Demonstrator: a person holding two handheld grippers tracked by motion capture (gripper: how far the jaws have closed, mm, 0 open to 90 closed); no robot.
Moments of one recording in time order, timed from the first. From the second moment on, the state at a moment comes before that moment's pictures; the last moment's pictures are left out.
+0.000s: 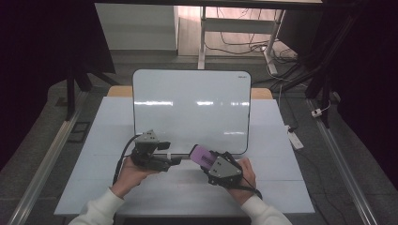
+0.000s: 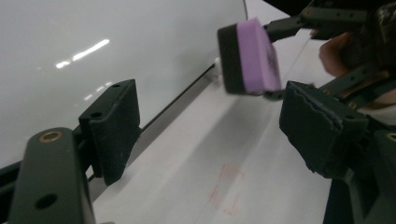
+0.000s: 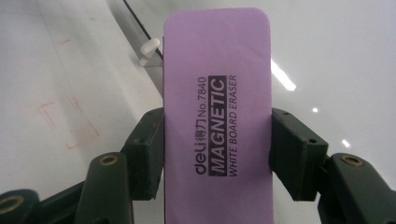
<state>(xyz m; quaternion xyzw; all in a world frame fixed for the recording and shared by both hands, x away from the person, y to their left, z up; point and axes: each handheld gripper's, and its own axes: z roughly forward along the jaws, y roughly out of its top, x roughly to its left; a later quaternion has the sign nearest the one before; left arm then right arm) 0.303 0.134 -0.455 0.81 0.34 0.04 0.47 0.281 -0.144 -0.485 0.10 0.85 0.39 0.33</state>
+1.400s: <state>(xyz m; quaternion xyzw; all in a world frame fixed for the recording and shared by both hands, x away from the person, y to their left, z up) 0.322 0.102 -0.457 0.84 0.29 0.00 0.45 0.282 -0.153 -0.473 0.09 0.86 0.44 0.26</state>
